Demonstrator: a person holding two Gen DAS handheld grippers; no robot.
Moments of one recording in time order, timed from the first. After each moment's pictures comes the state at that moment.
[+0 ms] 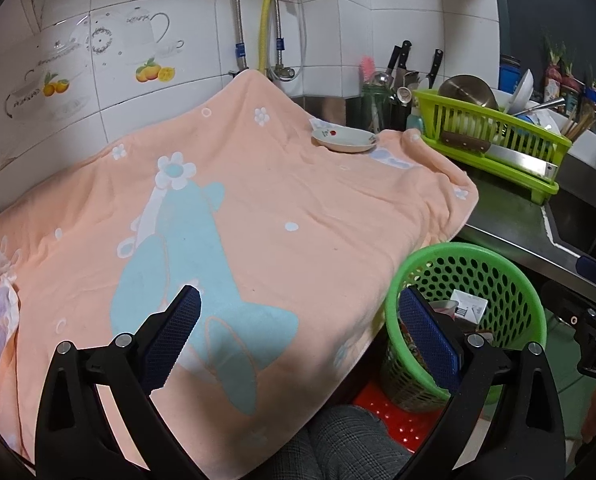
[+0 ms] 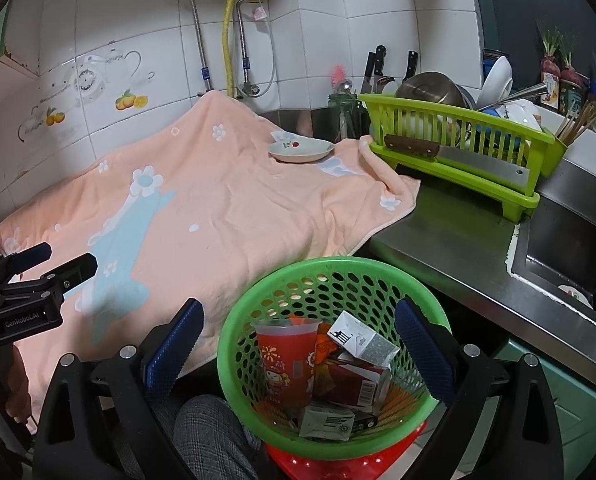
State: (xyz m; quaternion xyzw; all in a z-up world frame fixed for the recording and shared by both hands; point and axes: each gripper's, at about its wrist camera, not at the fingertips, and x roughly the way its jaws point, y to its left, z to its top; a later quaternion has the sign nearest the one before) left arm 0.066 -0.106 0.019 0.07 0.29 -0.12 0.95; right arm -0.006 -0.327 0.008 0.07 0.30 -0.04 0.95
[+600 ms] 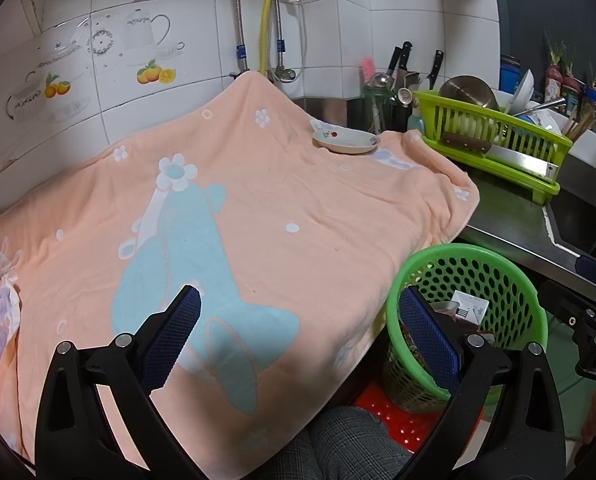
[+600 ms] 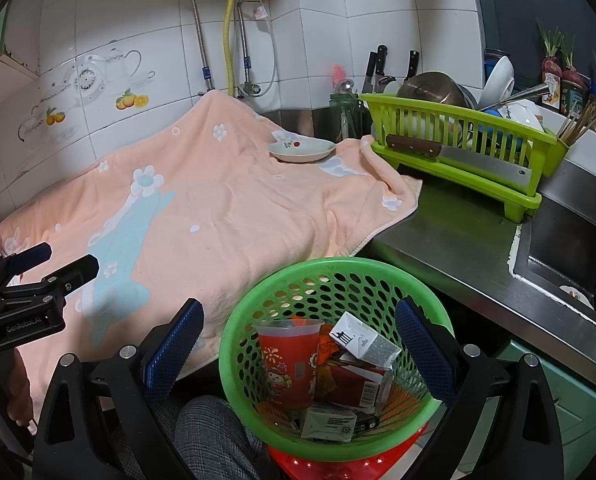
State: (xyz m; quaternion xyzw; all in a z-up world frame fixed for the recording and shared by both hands) left arm 0.066 -0.108 0.018 0.07 0.29 -0.12 0.95; right arm -0.005 -0.324 0.007 0.07 0.30 -0.04 0.95
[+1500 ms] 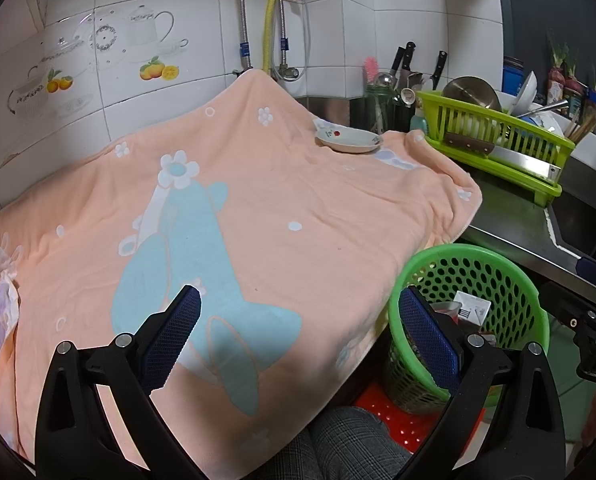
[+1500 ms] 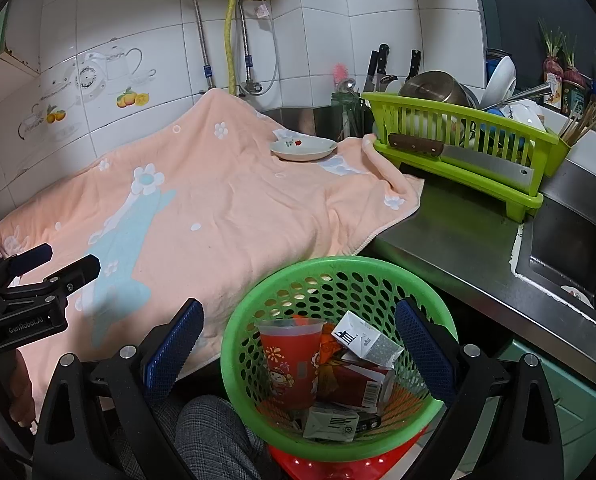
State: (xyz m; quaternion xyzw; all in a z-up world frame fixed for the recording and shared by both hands) left arm 0.067 -0.104 0.018 0.06 0.29 -0.12 0.95; right arm -0.002 -0.319 0.006 0.07 0.30 -0.04 0.95
